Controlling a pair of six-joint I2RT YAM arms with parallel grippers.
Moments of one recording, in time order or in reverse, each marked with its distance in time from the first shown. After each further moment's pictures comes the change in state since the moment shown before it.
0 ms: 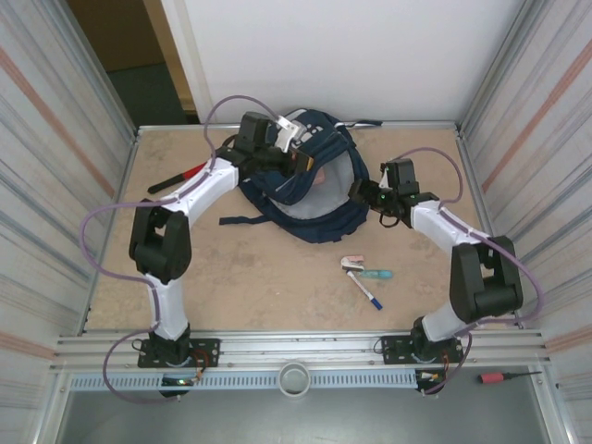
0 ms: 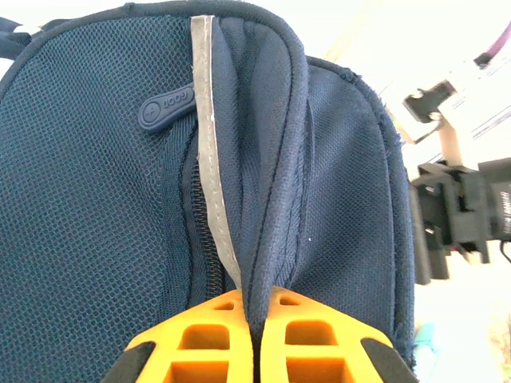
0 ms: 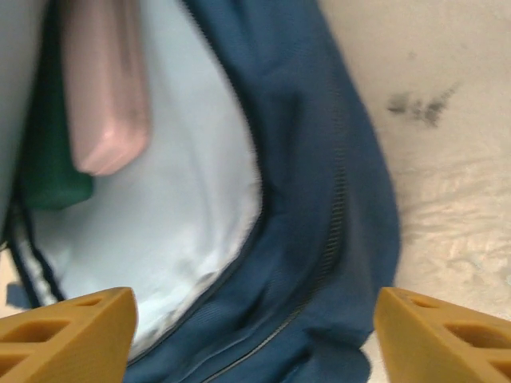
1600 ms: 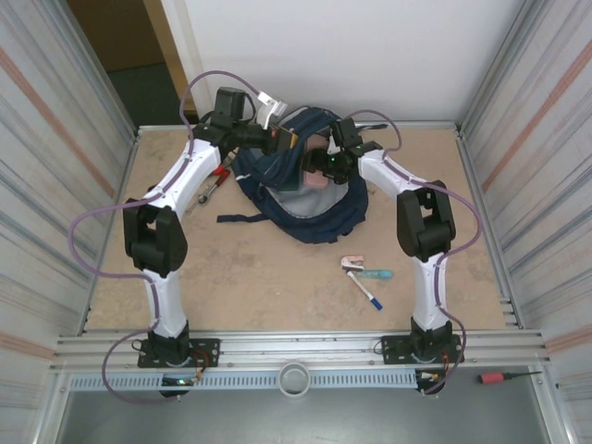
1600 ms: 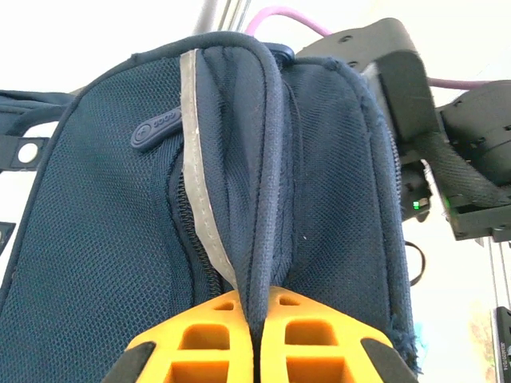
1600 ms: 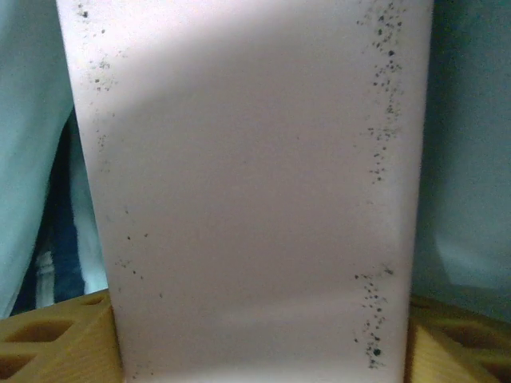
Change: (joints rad) left arm 0.130 0.036 0.238 -0.183 0.165 0.105; right arm 0.177 0.595 0.815 -0.287 -0.072 -0.006
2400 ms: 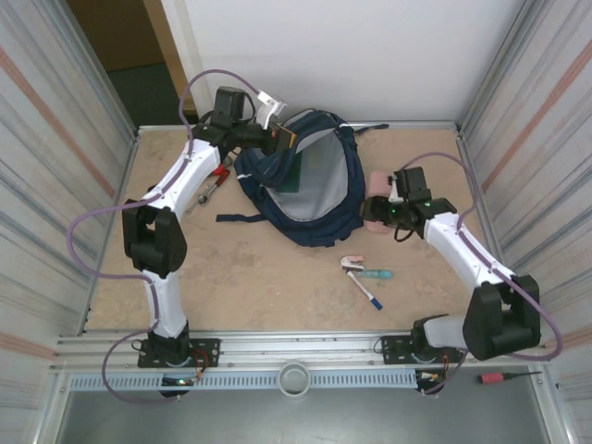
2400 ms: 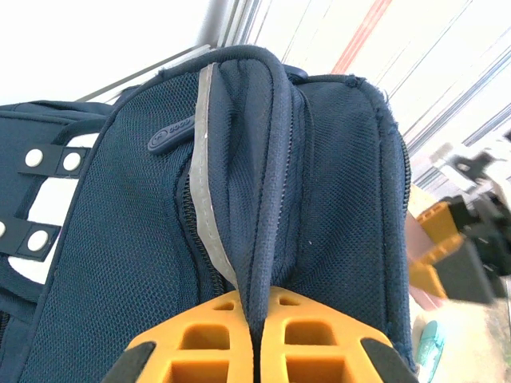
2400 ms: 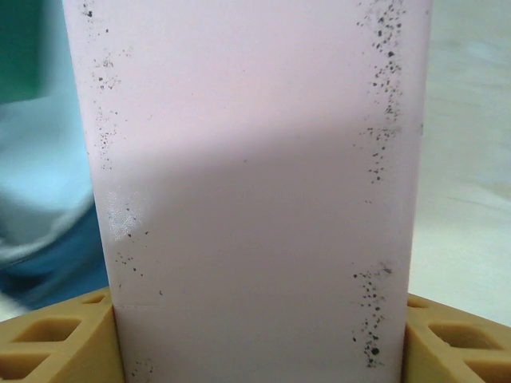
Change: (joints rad) left arm 0.000 -0.008 -0.001 -0.004 -0.029 0.026; right arm -0.110 -0.858 -0.813 -0.080 0.142 -0.166
